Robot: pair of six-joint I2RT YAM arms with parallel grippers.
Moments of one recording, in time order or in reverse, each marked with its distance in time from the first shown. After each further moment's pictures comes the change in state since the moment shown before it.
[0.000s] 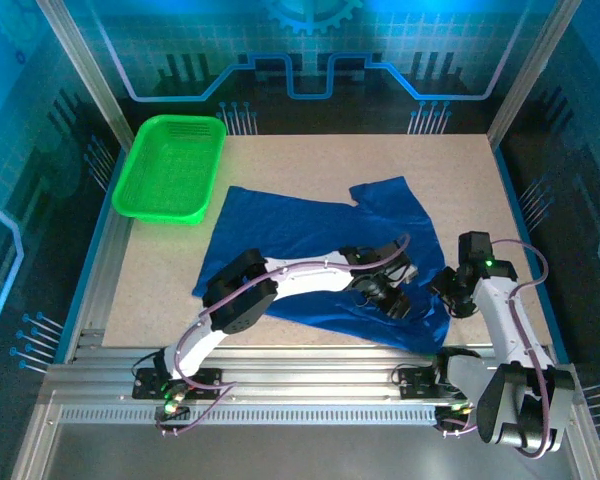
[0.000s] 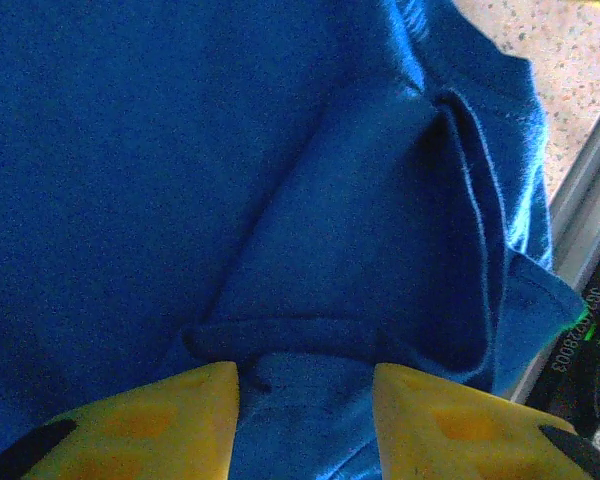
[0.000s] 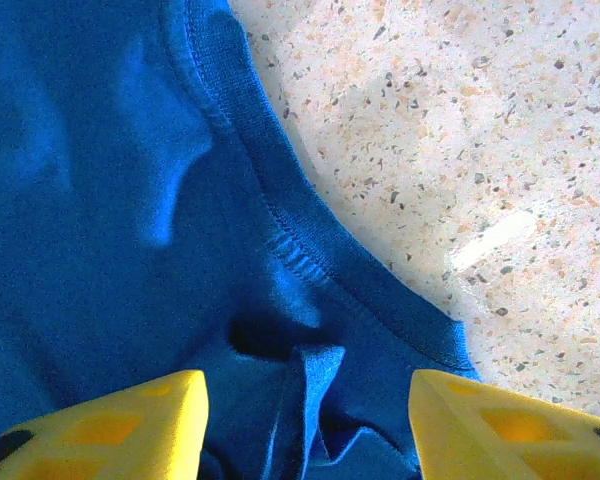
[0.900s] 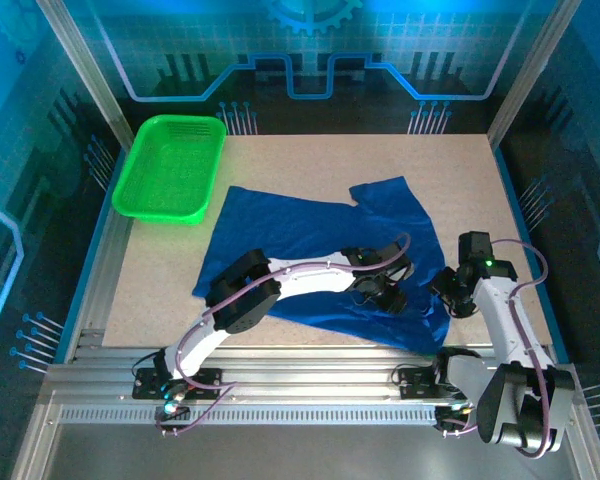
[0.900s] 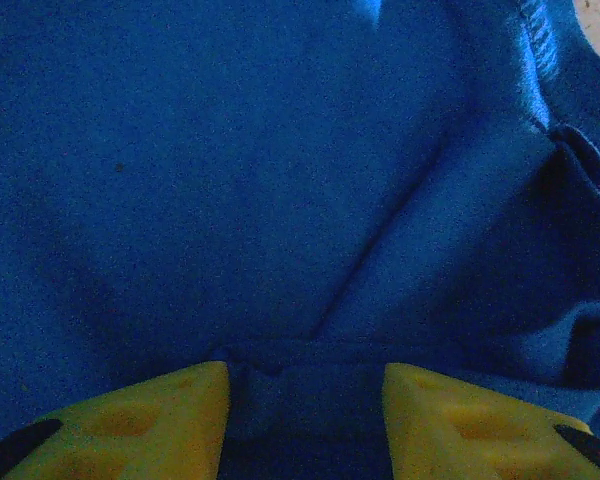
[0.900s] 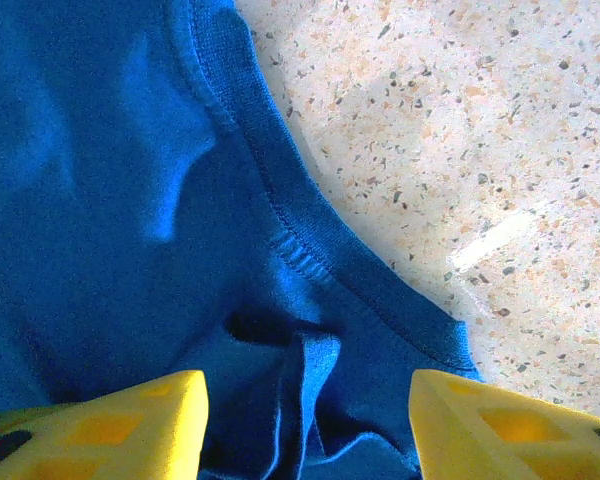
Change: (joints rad) left arm 0.001 0.016 0.013 -0.016 -0.150 -0.009; right arm 0.000 0.000 0.000 0.000 -0.004 -0.008
